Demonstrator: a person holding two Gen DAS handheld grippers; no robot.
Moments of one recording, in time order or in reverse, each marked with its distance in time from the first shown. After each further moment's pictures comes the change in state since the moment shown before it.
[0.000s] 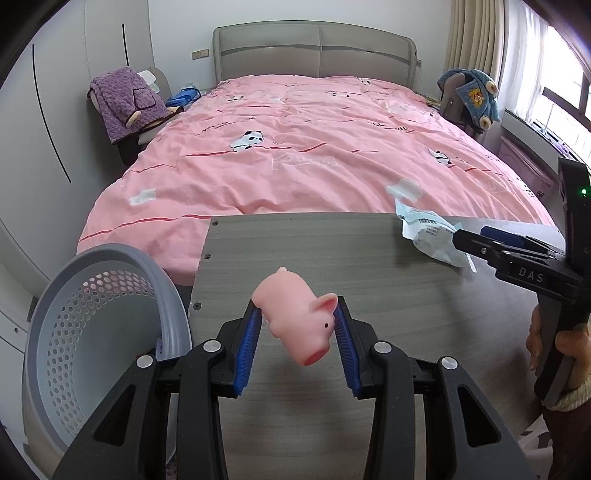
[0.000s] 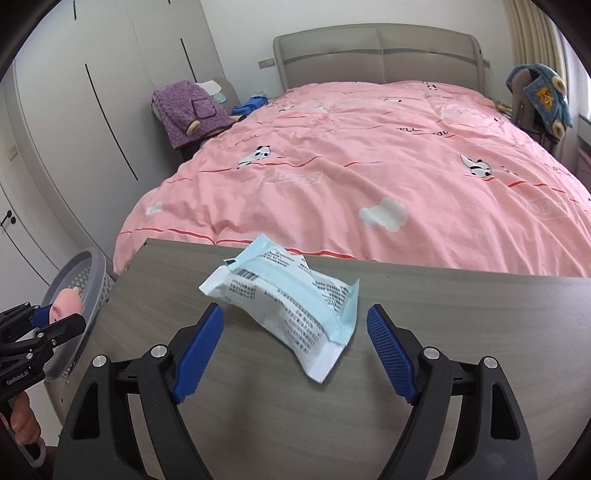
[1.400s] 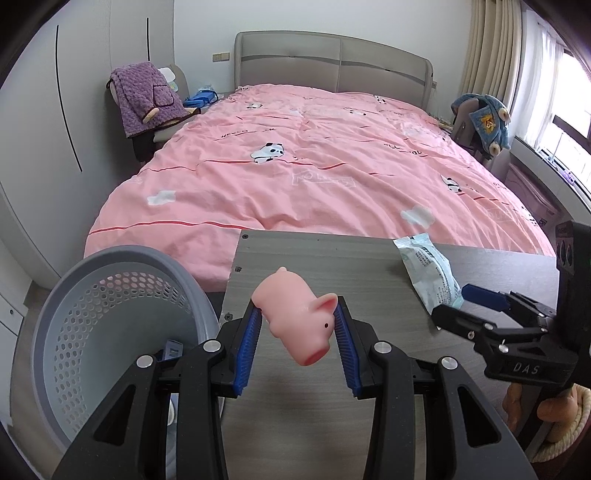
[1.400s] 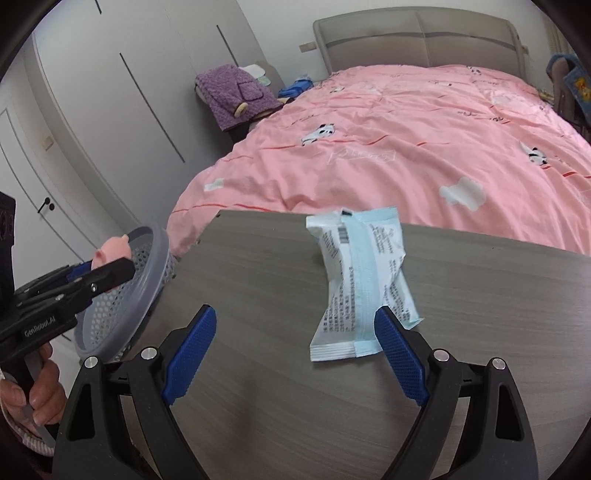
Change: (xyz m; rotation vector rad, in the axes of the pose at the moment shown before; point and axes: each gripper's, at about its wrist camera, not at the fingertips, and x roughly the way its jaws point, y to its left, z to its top) left arm -0.015 0.033 0.006 -0.083 -0.046 -0.001; right arm 0.002 0.066 -0.017 -0.016 0.056 0.164
